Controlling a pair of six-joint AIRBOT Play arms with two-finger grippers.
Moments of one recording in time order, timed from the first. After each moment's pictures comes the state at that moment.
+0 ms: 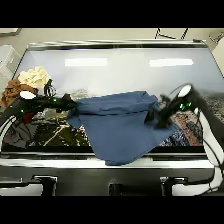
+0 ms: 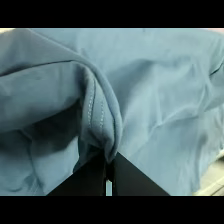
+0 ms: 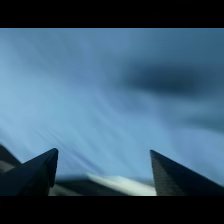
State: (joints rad) left arm 0.05 -1.51 1.10 0.62 -1.01 -1.31; right arm -0.07 -1.60 1.15 -1.05 1.53 1.56
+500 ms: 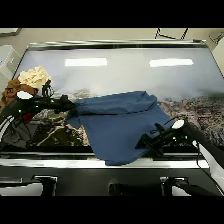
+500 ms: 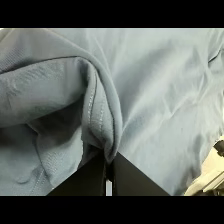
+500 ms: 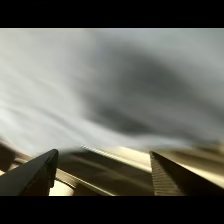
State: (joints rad) left arm 0.09 -1.52 1.10 0.61 -1.07 -1.24; right arm -0.02 -1.34 0.57 -0.83 1.26 1.58
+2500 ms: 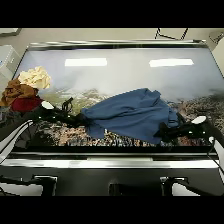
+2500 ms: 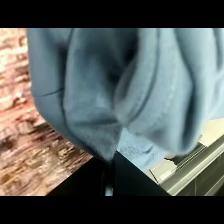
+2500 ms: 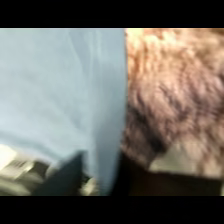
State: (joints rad) left arm -0.09 -1.62 0.98 0.68 -1.12 -1.24; right arm -0.29 -1.37 0.68 -0.95 1.14 1.48
